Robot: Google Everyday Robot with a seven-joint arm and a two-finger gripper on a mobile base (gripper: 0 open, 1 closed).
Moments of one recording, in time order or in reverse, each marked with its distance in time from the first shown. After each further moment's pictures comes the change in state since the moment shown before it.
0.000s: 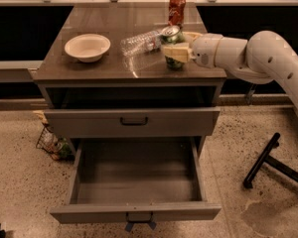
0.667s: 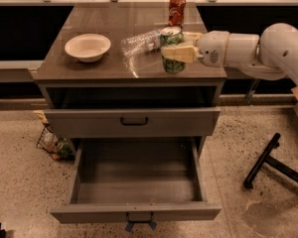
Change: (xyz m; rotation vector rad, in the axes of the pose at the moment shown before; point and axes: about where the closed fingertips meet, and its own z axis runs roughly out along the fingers) arm -0.026 0.038 -0.024 -0.147 -0.016 0.087
